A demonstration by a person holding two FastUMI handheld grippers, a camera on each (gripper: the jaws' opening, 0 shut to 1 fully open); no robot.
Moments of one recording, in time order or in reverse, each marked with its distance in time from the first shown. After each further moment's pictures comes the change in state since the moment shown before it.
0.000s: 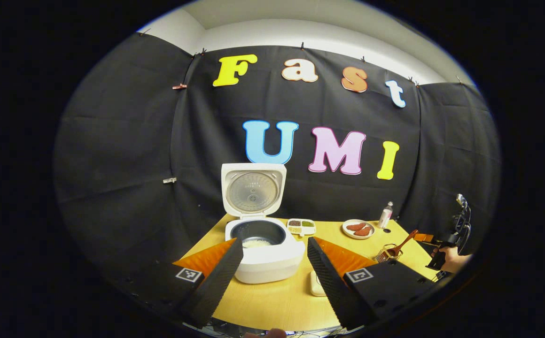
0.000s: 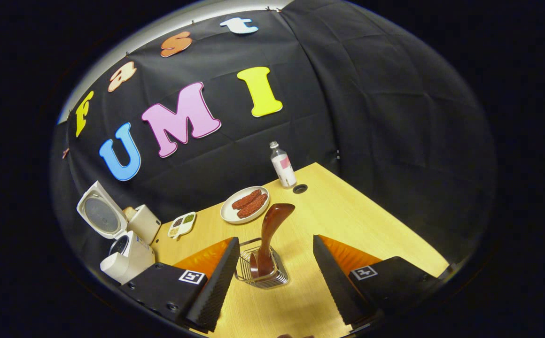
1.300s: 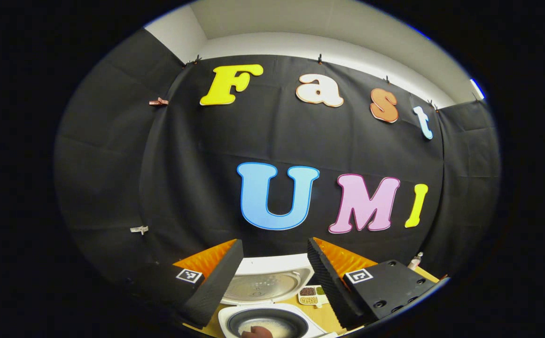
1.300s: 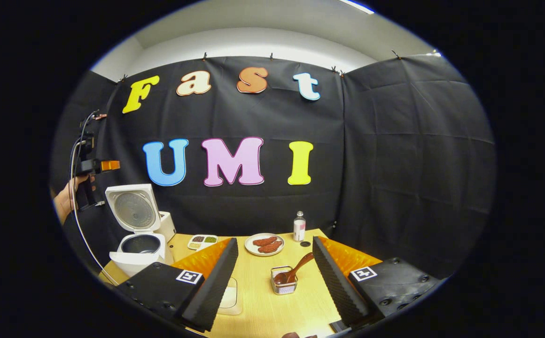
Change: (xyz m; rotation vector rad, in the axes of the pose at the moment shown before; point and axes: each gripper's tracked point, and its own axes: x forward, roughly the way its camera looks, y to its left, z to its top) left arm 0.321 0.087 0.167 0.008 -0.187 0.003; right arm -0.202 0.153 0.095 -0.314 -0.305 -0.009
